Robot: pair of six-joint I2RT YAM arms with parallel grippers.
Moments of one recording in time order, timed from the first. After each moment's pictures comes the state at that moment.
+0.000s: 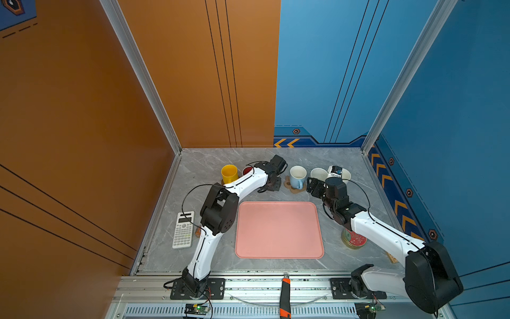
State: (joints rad) left arm -0.63 2.22 1.87 -0.81 -0.18 -0.41; right arm 0.41 1.27 0.72 0.09 0.26 0.58
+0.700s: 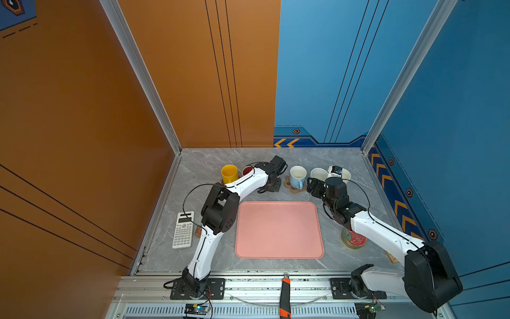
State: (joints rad) left arm -0.62 2.24 1.87 -0.82 -0.17 -0.41; right arm 0.40 1.28 0.72 0.09 0.25 0.58
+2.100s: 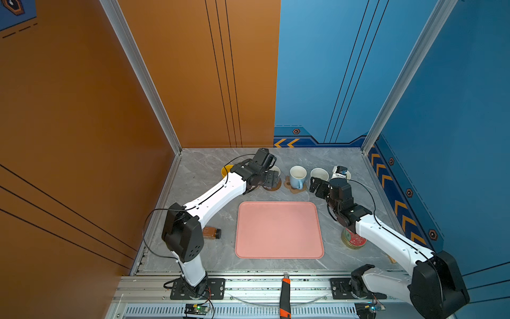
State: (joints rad) left arm -0.64 1.70 1.54 -0.69 -0.18 -0.36; right arm 0.40 1.19 0.71 0.03 0.31 0.55
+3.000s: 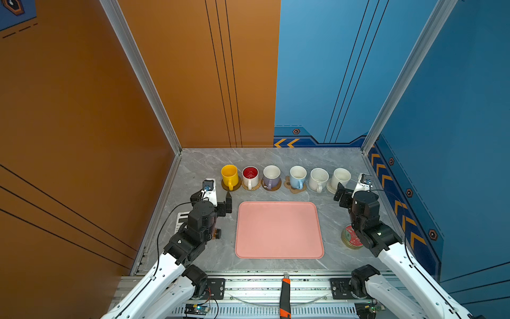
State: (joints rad) left arm -0.53 0.65 0.60 -0.20 -0.55 -0.10; right arm 0.31 0.78 0.62 -0.20 0.57 0.22
